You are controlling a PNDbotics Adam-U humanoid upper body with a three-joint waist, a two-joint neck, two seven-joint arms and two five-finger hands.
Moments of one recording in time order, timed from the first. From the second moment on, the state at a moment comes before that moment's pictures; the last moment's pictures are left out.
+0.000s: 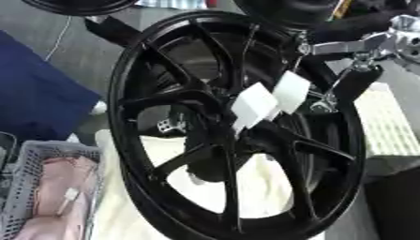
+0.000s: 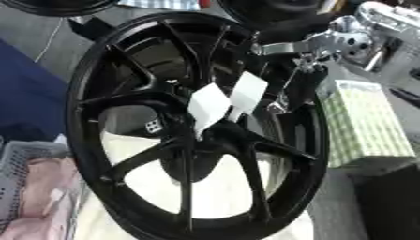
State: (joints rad) left arm -0.25 0.46 0.02 -1.98 0.37 -0.21 0.08; right arm -0.57 -1.34 0.39 -1.99 0.14 0.16 0.56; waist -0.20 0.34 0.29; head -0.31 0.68
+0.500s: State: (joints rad) left arm -0.25 0.46 0.02 -1.98 0.37 -0.20 0.07; right arm -0.58 -1.33 0.40 -1.99 0.13 0.17 0.55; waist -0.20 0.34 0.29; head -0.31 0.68
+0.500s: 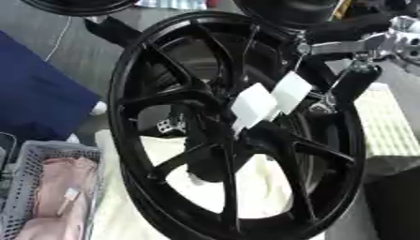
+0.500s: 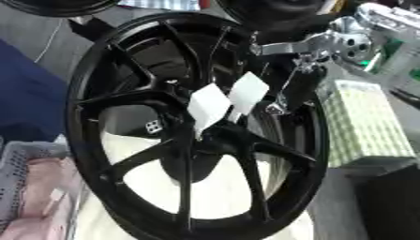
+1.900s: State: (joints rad) left arm -0.25 0.46 0.02 -1.98 0.38 -0.20 0.07; right arm -0.57 -1.33 0.38 -1.99 0.05 0.20 0.43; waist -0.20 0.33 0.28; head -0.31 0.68
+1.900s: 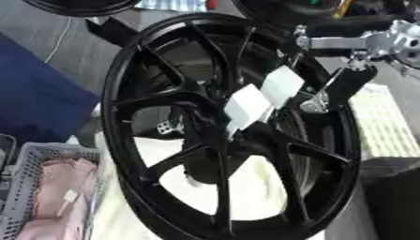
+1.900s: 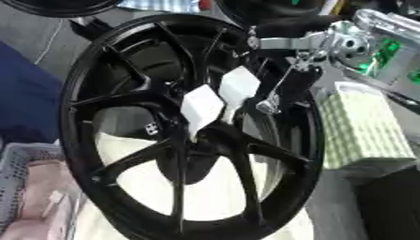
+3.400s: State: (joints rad) left arm -0.24 0.46 0.02 -1.98 0.38 -0.20 0.07; right arm -0.64 -1.32 0.23 -1.99 0.06 0.31 0.53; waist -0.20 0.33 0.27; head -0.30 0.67
